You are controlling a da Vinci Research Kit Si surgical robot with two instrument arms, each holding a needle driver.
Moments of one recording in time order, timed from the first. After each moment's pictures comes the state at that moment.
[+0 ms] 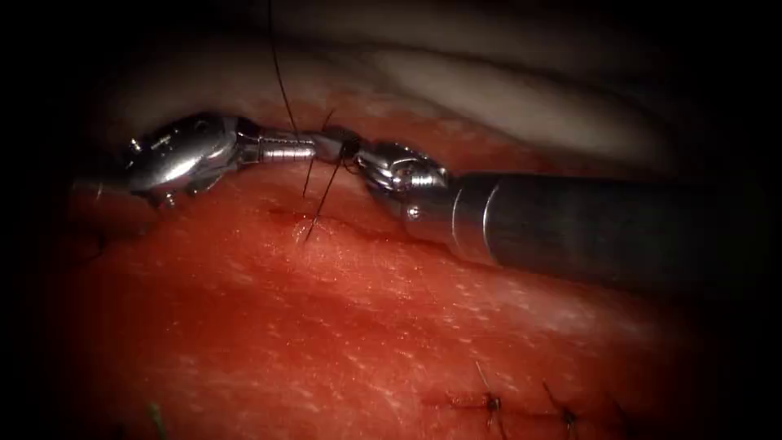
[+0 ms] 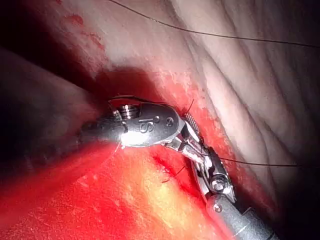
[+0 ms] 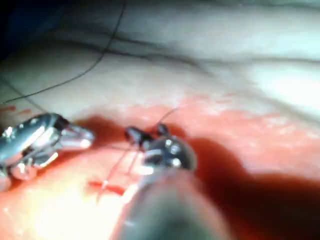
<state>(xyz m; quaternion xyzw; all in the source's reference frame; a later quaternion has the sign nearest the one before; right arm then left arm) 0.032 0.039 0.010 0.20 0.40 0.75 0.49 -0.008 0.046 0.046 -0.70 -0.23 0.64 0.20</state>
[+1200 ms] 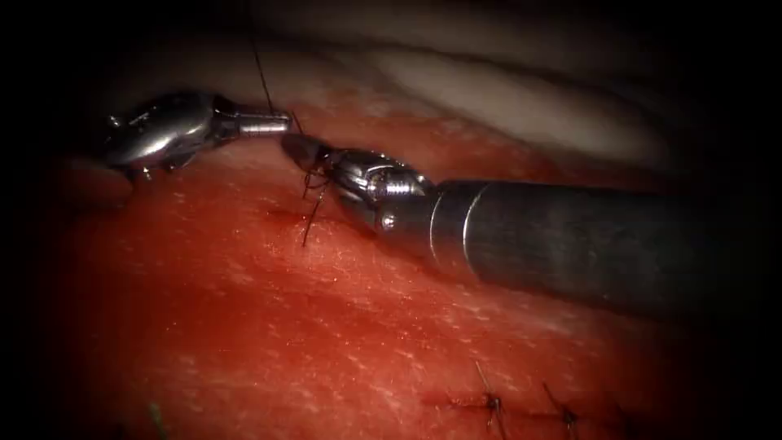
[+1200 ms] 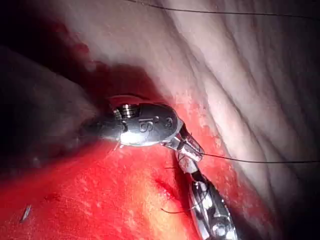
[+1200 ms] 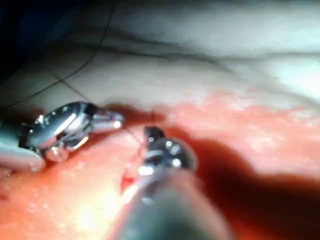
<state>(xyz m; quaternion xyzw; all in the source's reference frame) 0.035 0.038 0.004 0.16 0.39 0.75 0.51 -0.004 0.050 0.048 -0.65 -0.21 0.68 0.24</state>
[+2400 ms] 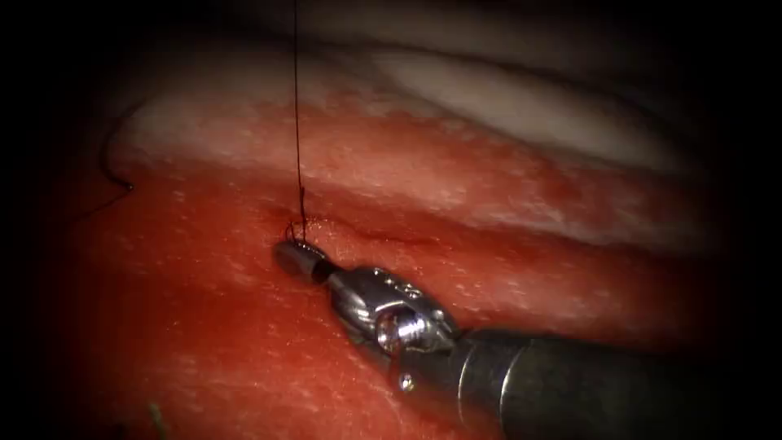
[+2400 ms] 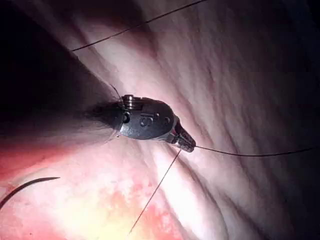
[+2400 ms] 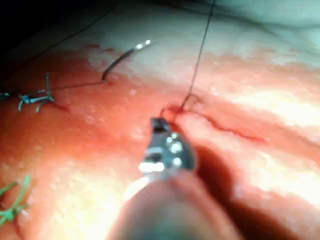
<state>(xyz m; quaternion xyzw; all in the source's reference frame) 0.033 0.029 -0.005 0.14 0.39 0.72 0.55 -0.002 0.070 0.055 -0.57 -0.10 0.77 0.28</state>
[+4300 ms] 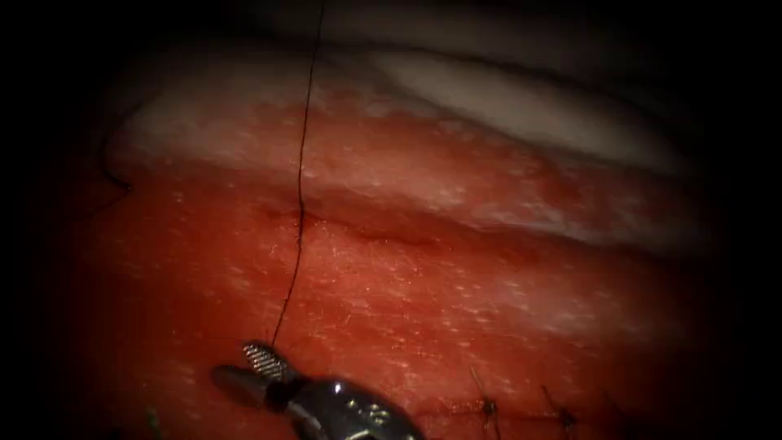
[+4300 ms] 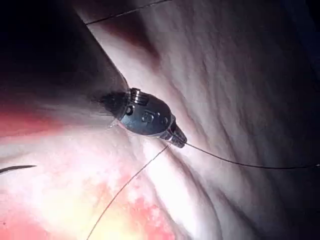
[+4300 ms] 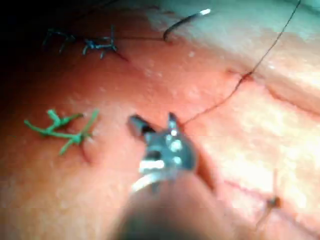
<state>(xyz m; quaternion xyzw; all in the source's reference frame) 0.035 0.021 -0.012 0.19 0.46 0.61 0.61 -0.006 0.070 0.057 -0.53 -0.09 0.81 0.24</state>
